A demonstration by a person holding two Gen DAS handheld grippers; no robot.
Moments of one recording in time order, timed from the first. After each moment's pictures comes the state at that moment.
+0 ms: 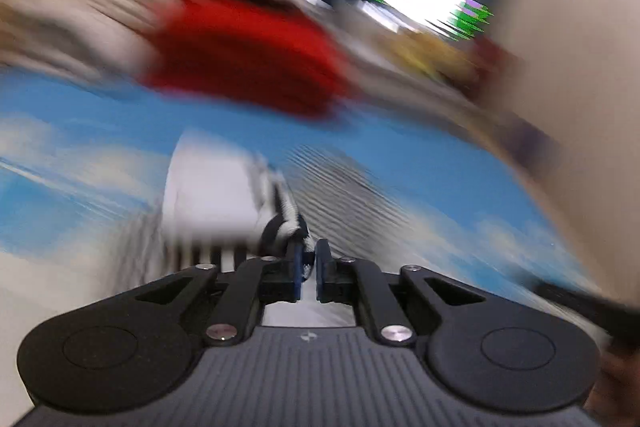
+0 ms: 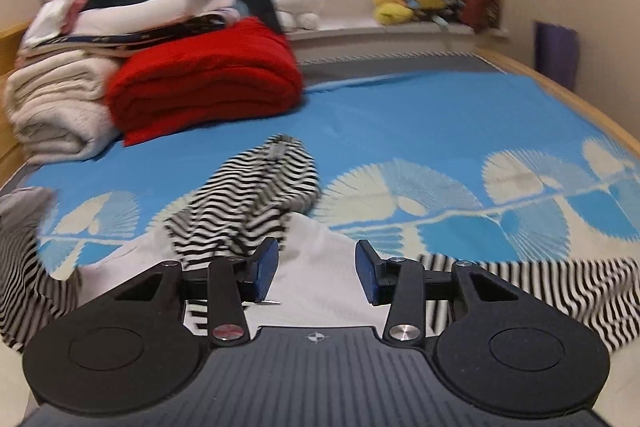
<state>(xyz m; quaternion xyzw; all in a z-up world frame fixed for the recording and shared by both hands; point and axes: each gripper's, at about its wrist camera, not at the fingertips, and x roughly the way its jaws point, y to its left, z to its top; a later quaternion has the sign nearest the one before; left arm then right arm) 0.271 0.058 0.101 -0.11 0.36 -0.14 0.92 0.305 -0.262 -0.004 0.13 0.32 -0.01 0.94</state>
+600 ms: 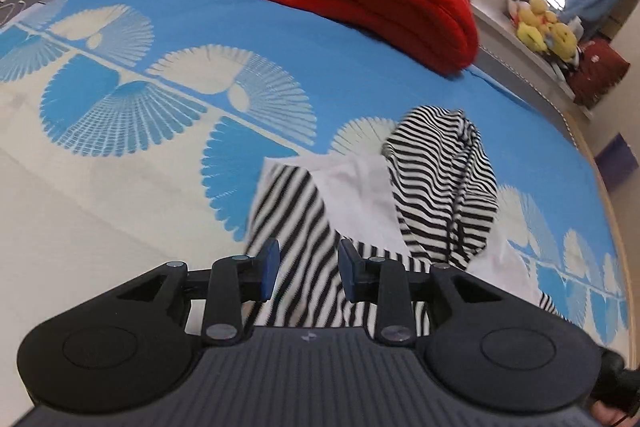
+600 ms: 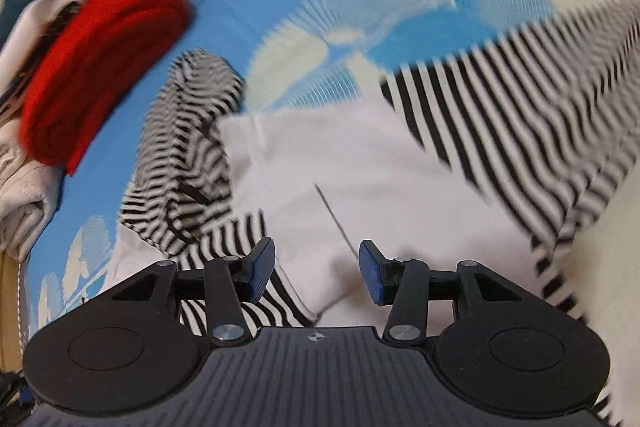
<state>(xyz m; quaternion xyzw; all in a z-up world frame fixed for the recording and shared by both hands) 0.309 0.127 0.104 -0.17 0.46 0.07 0.87 0.342 -0.276 -0.111 0.38 0.49 -0.09 0.78</state>
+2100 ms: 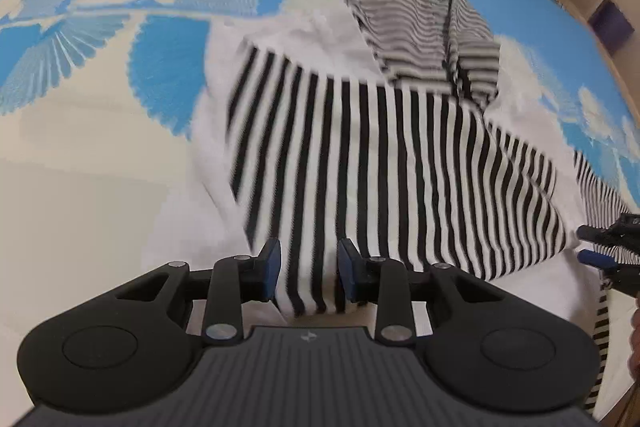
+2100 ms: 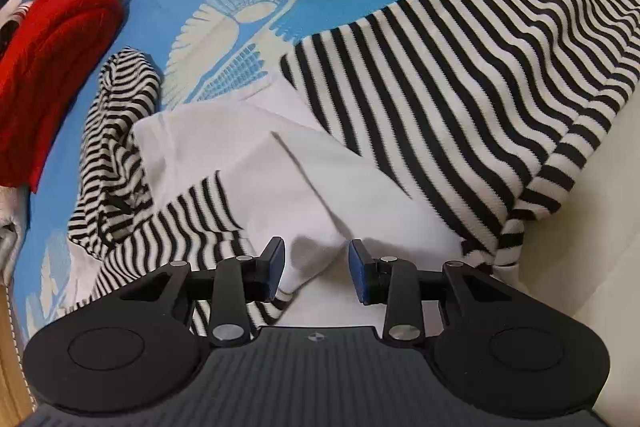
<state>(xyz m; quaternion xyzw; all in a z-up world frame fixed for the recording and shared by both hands) 0.348 0.092 -0.036 -0.05 0.57 -0.01 0.82 0.331 -0.326 -0.151 0.40 0.52 -0.13 0.75</state>
